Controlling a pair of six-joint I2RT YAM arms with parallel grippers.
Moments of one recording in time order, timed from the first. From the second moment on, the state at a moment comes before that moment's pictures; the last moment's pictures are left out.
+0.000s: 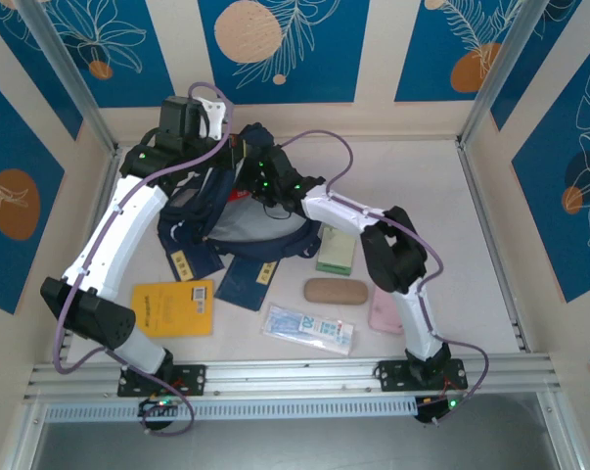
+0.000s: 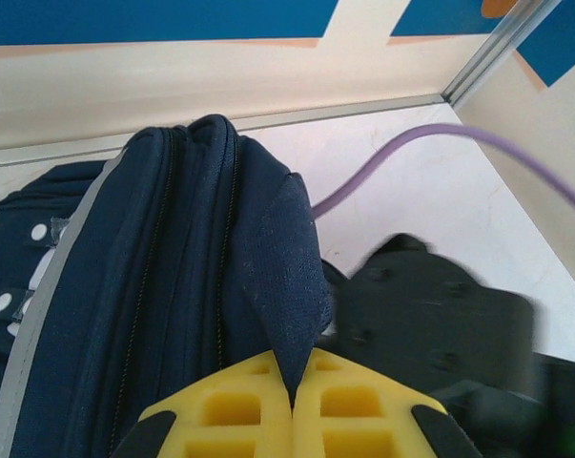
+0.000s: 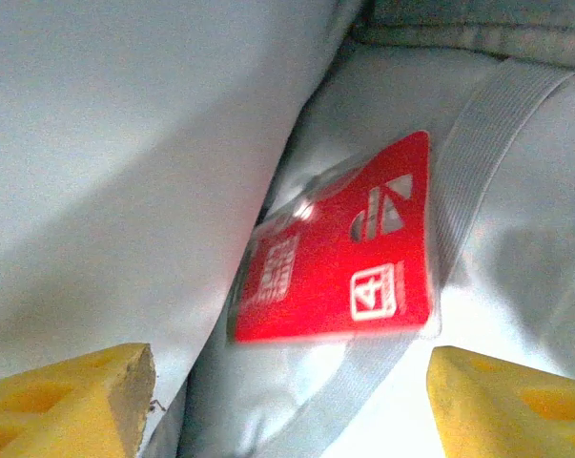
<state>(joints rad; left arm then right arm) -0.38 1.57 1.78 -0.78 0.19 -0.23 0.71 2.14 1.76 -0.20 -0.12 0.95</state>
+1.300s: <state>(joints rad) -0.43 1.53 1.29 -0.36 0.35 -0.47 0.61 1.26 0.91 -1.00 -0.17 1.65</state>
